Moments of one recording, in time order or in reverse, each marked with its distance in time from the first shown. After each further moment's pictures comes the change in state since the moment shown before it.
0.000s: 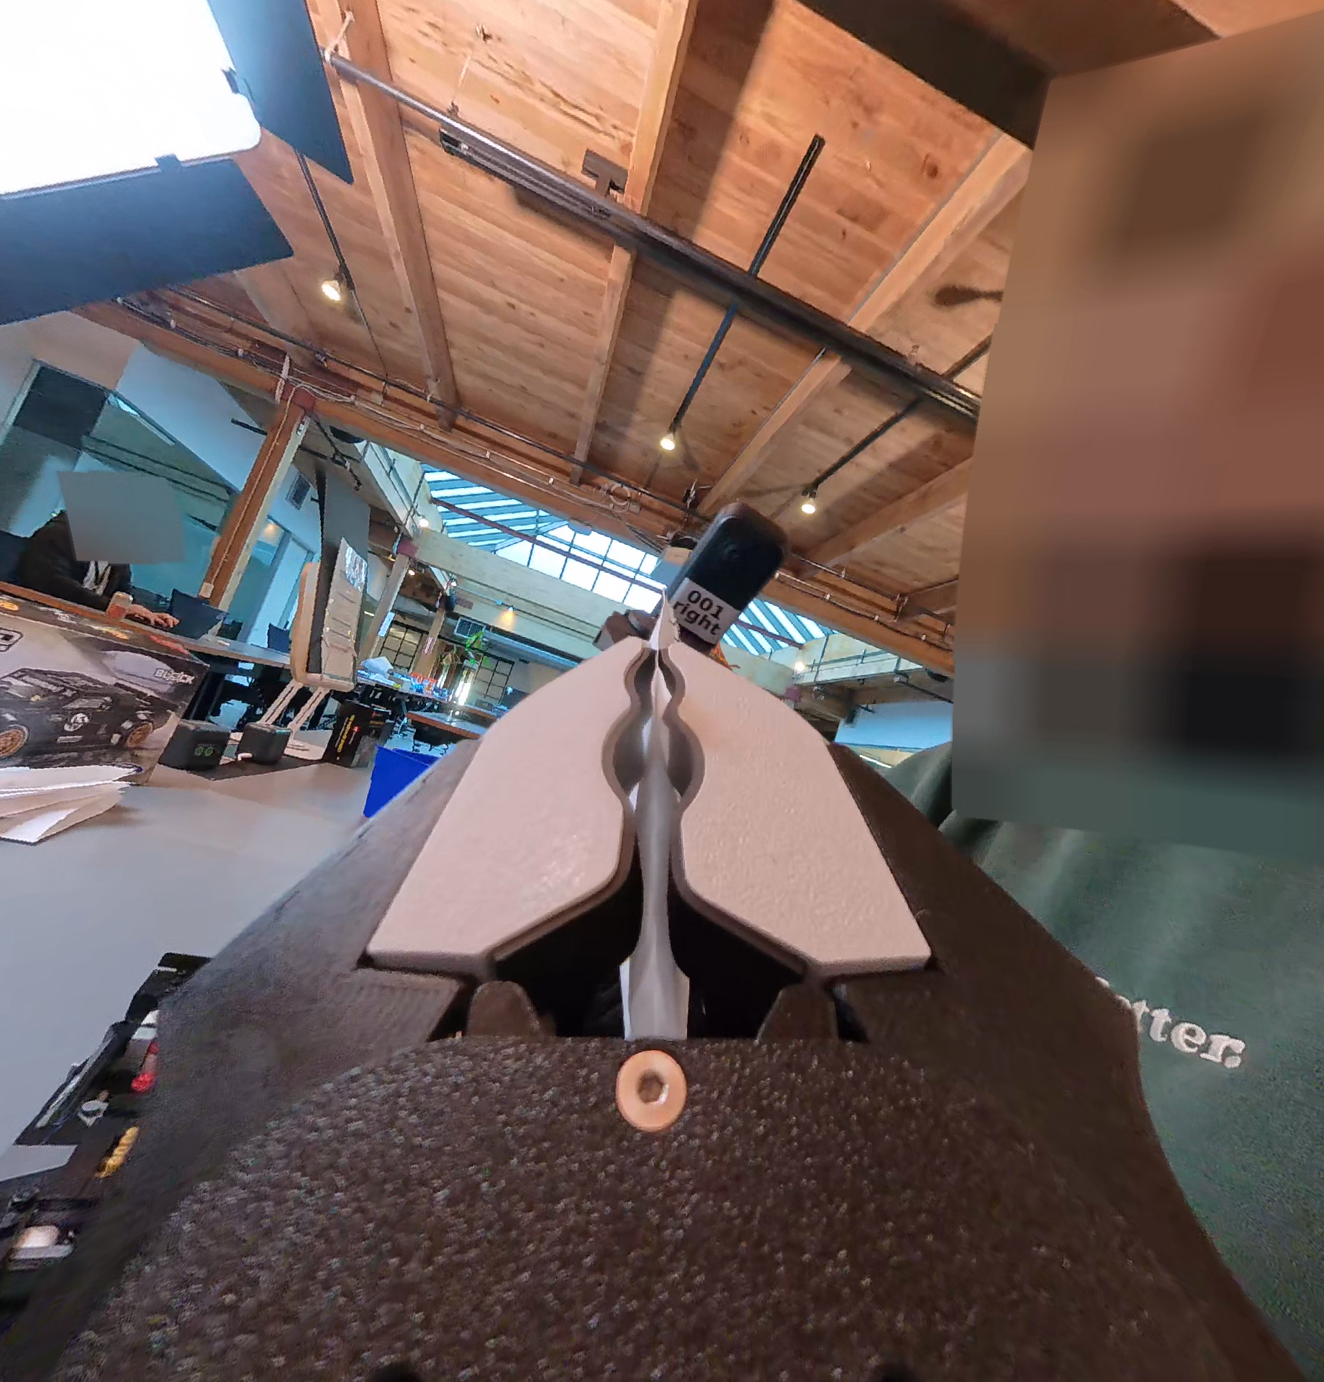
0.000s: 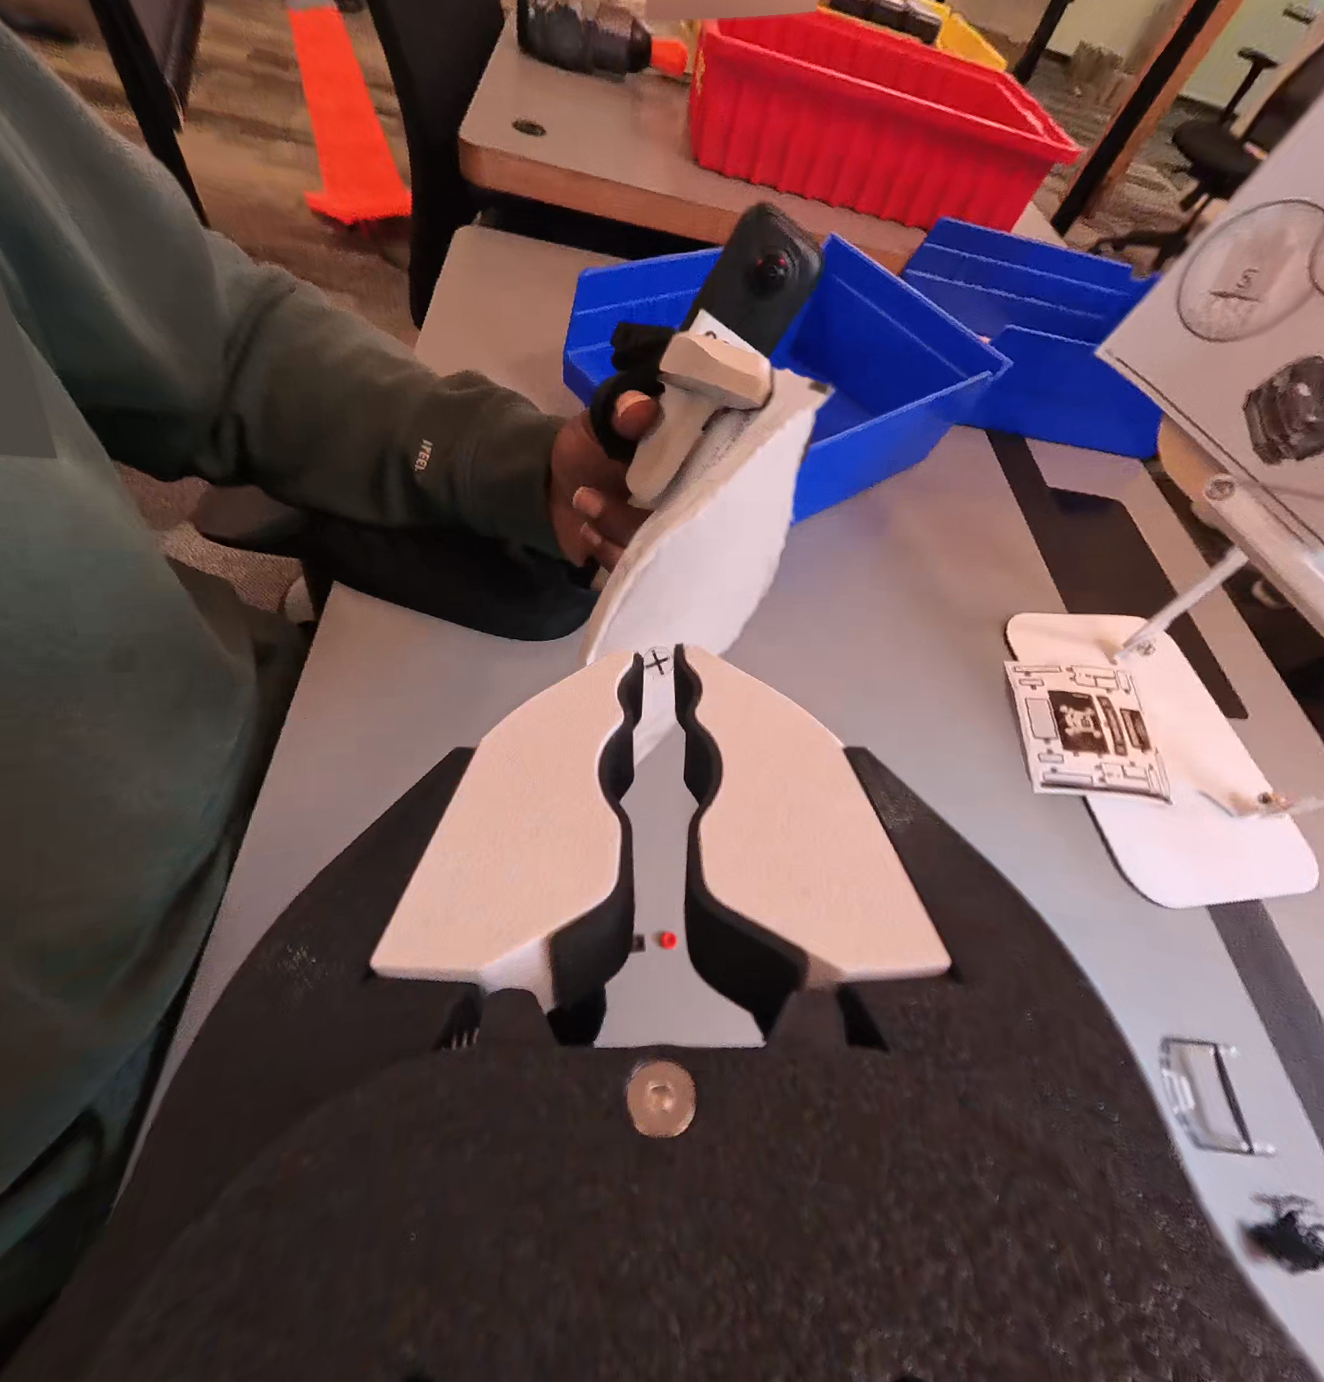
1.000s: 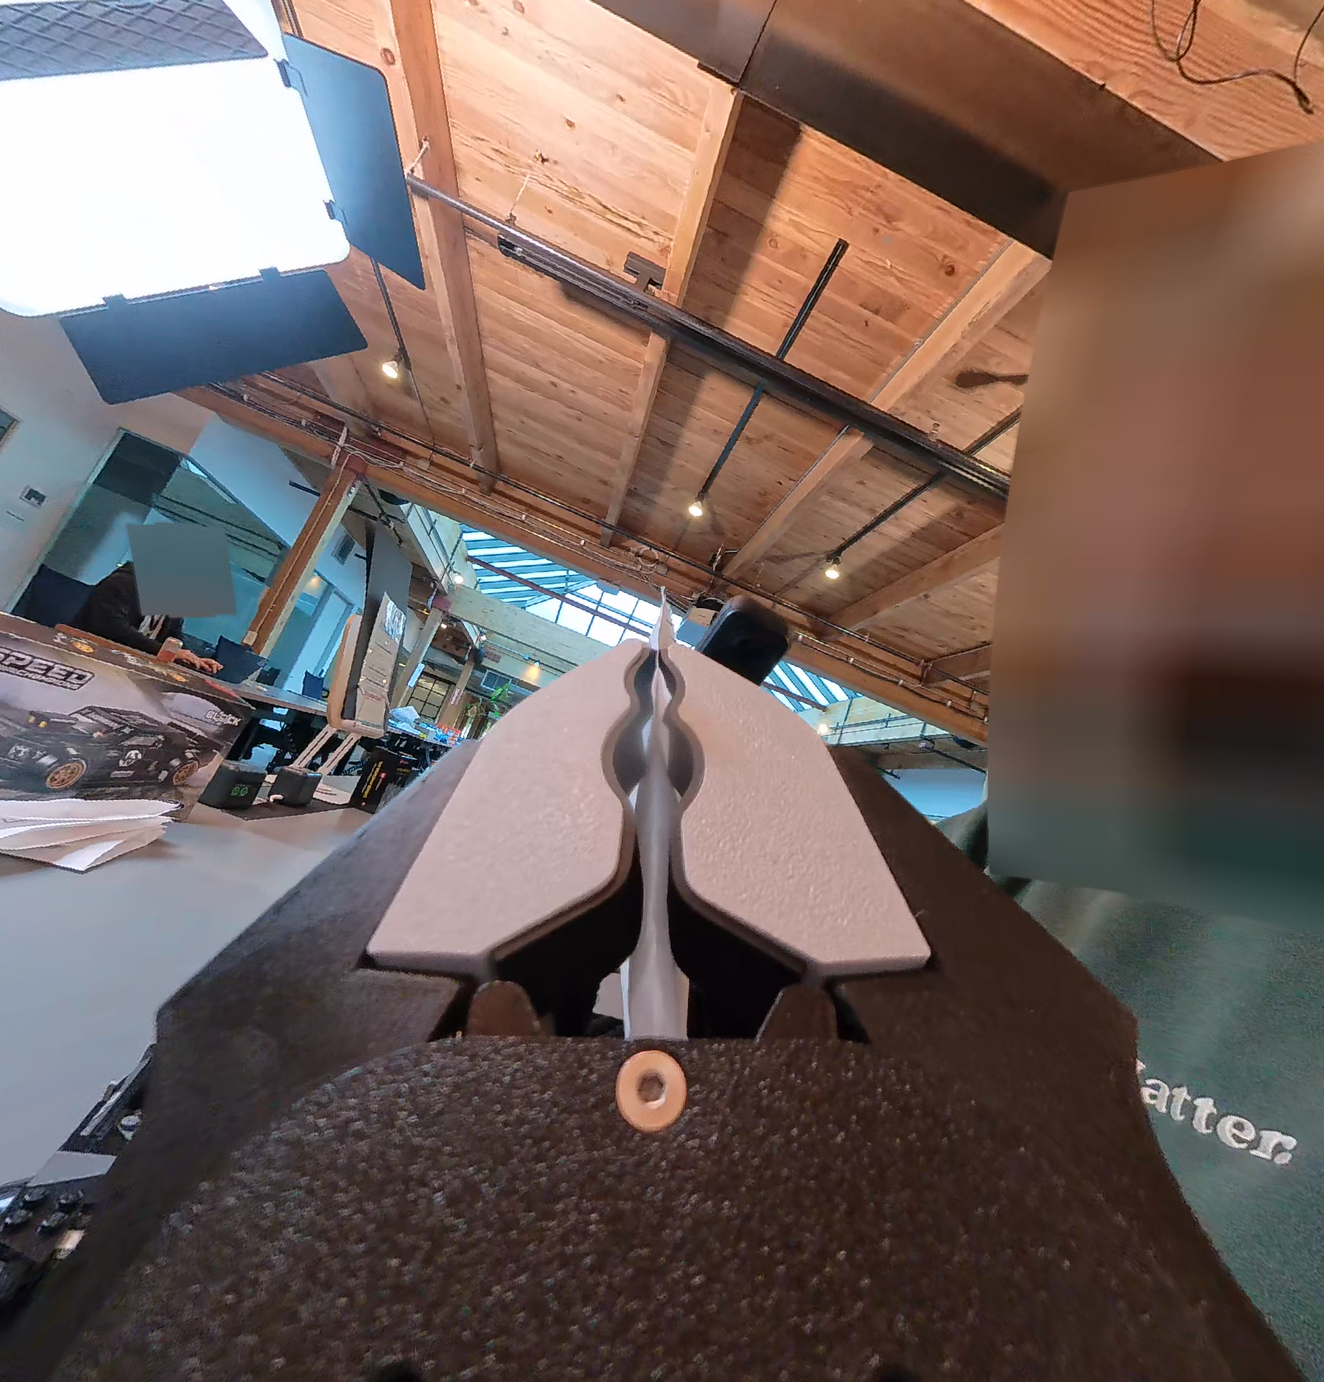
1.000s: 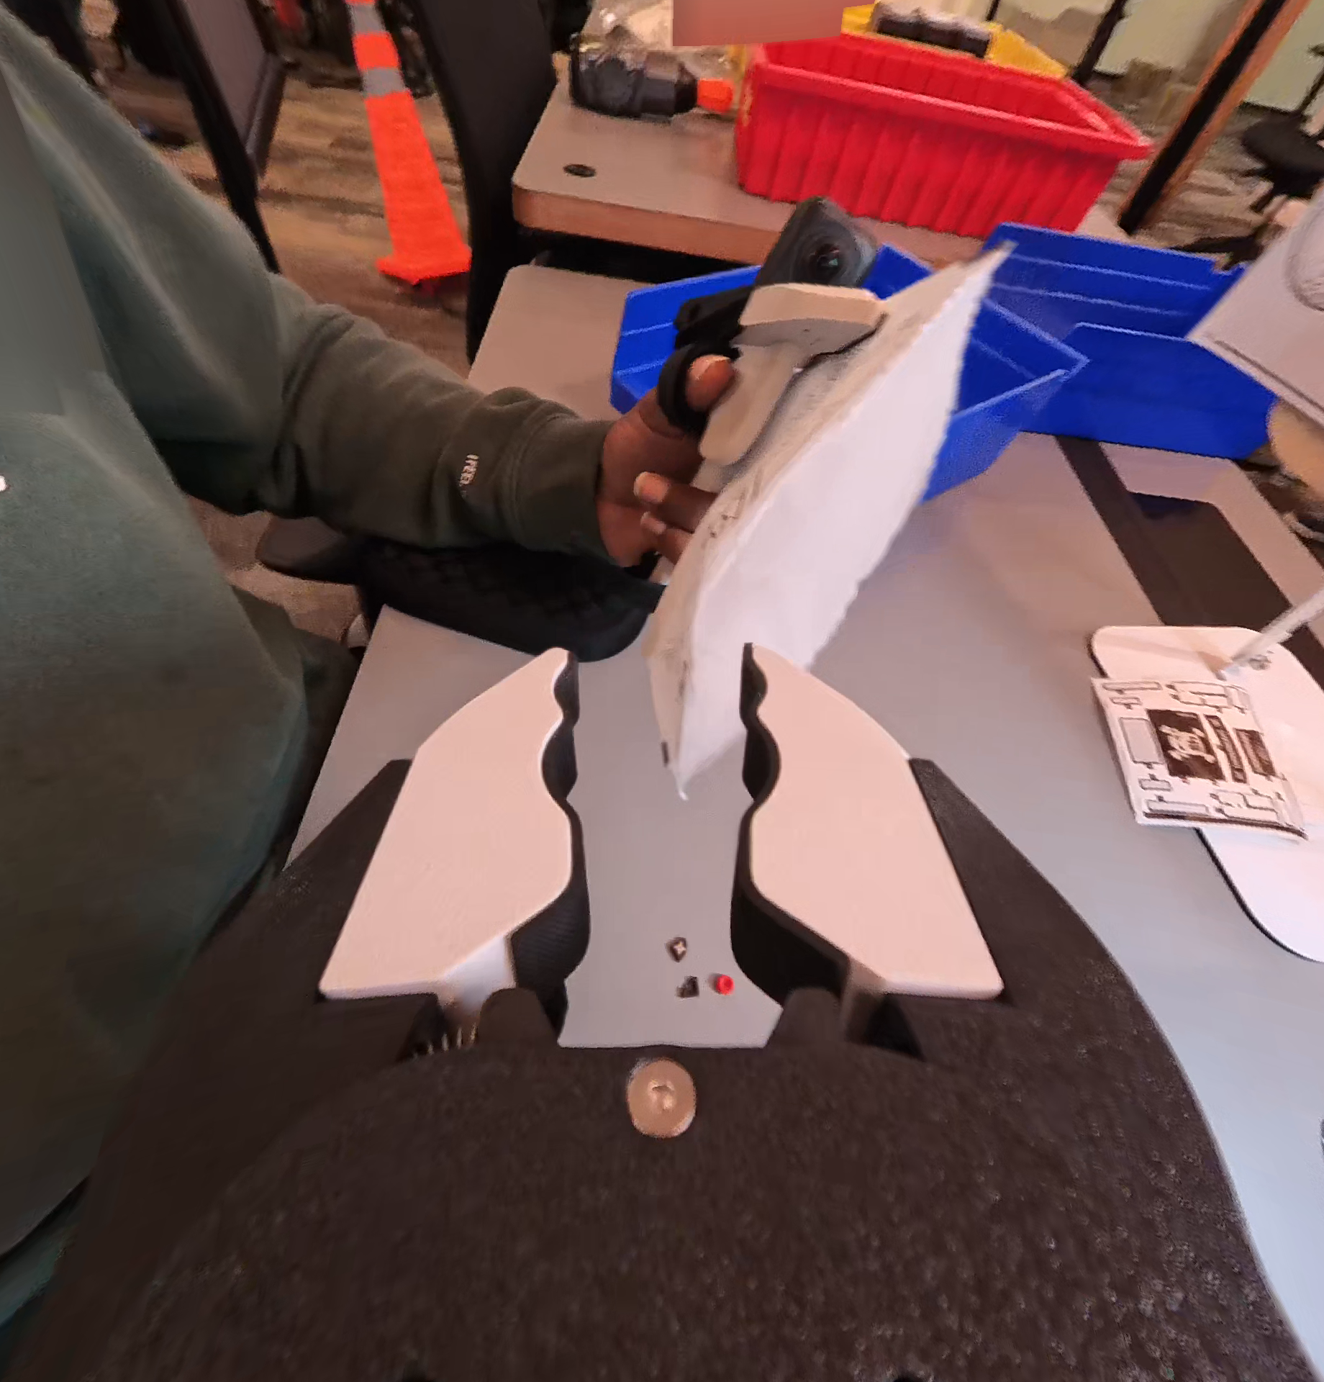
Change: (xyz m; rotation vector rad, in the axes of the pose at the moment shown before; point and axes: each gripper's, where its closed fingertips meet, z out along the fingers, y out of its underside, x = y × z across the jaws) left arm -0.006 -0.020 -0.009 0.099 -0.048 -0.004; right arm -0.012 0.008 0.015 0.059 -0.060 0.060
